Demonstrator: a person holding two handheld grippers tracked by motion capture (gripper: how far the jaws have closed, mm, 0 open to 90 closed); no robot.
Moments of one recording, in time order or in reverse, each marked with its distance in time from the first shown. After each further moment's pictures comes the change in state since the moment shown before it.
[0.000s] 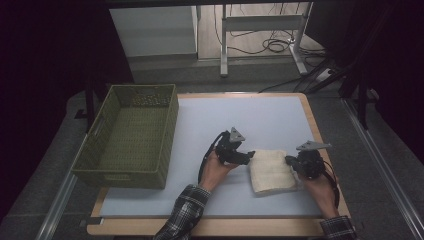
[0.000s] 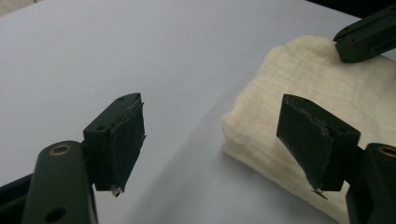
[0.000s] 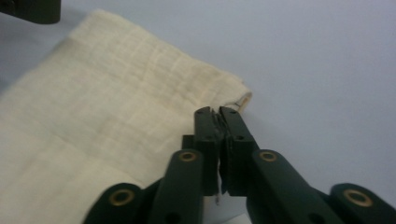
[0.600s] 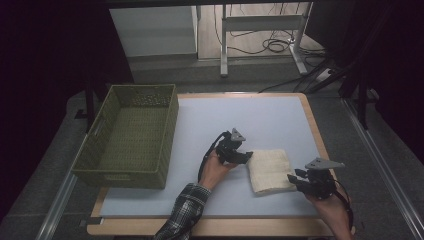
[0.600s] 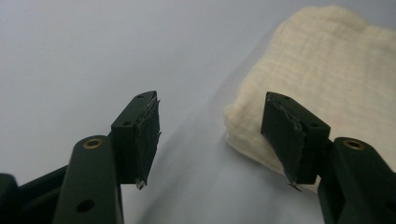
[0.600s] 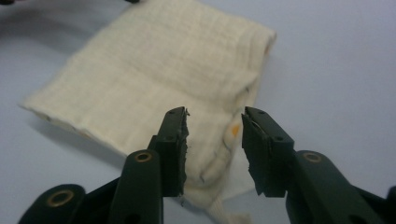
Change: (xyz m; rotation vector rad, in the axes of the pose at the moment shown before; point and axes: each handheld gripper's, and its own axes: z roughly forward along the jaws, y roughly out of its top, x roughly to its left) left arm 0.008 -0.005 0.010 0.080 -0.018 -0.013; right arm 0.023 -0.034 -0.044 -0.017 0.032 -0.015
